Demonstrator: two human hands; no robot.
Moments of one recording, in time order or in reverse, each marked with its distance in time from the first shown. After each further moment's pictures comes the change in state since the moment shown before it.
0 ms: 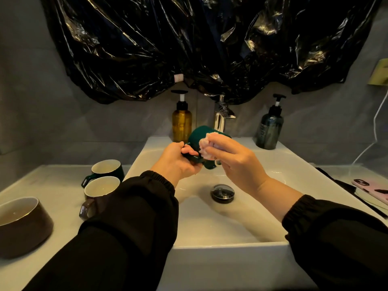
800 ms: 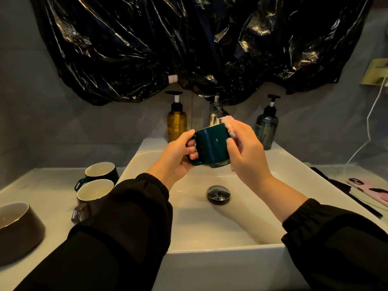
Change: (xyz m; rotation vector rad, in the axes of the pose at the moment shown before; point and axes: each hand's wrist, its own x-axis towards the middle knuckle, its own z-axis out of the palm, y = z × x) left_hand 0.000 -0.008 0.005 0.588 -0.216 0.305; right_hand 0.000 0.007 -0.013 0.327 0.121 0.581
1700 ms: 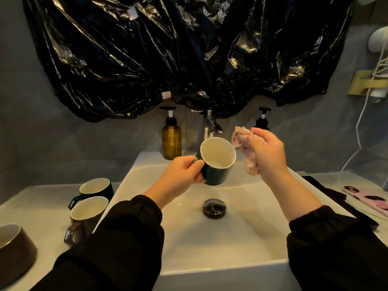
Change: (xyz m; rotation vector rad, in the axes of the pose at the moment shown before) left_hand -0.017 -0.006 0.009 0.812 -0.065 0.304; right_hand 0.031 0.020 -0.042 0.288 0.220 0.619
